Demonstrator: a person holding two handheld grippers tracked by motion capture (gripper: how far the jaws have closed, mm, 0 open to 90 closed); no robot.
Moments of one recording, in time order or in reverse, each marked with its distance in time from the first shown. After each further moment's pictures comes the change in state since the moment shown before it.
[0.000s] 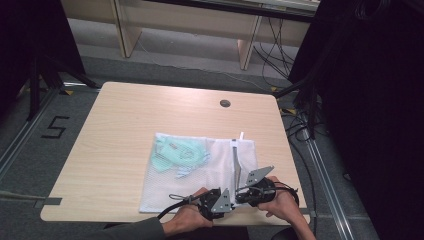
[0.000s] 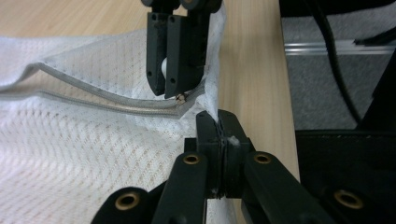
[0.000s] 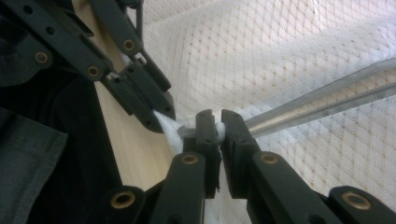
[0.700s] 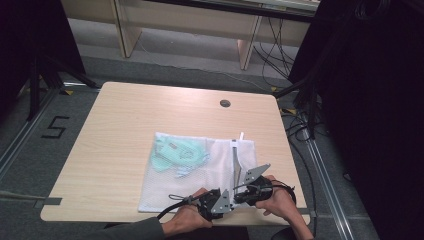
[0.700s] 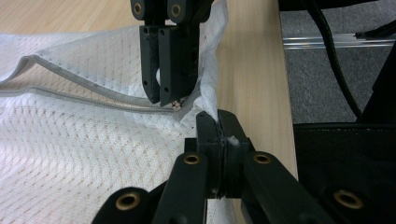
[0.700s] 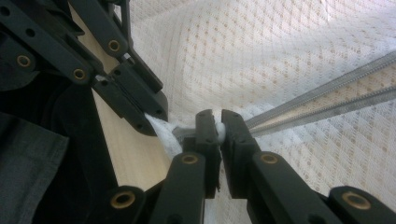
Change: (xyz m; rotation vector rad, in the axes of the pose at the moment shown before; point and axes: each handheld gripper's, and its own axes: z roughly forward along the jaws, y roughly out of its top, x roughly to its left) left arm 0.001 0.000 -0.003 0.025 0.000 0.009; right arm -0.005 0.003 0.009 0.020 0.030 0.024
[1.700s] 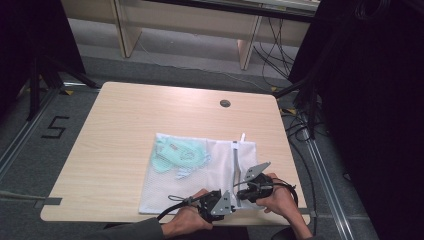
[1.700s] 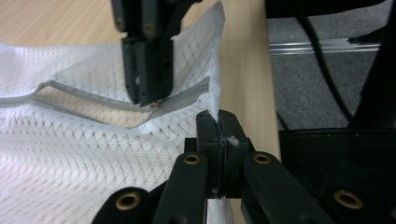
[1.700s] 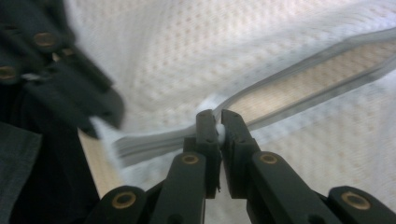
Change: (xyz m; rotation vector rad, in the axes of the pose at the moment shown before) left arm -0.007 0.007 -0.004 -0.035 -0.020 -0.006; right arm -0.005 0.001 -0.004 0.044 -0.051 0.044
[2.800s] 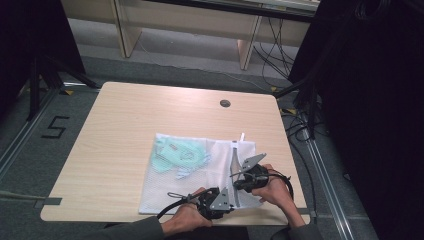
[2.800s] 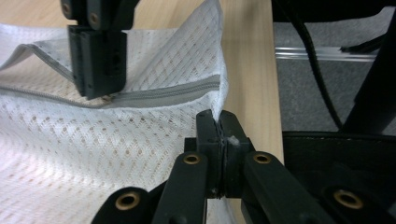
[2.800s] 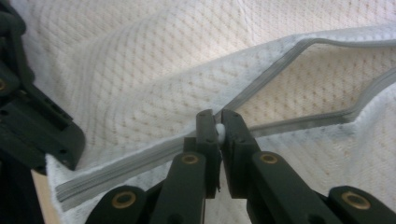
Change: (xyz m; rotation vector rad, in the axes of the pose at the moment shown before) left arm 0.009 -0.007 0.002 0.009 -0.021 -0.079; right arm -0.022 0.020 0.009 -0.037 -0.057 -0.061
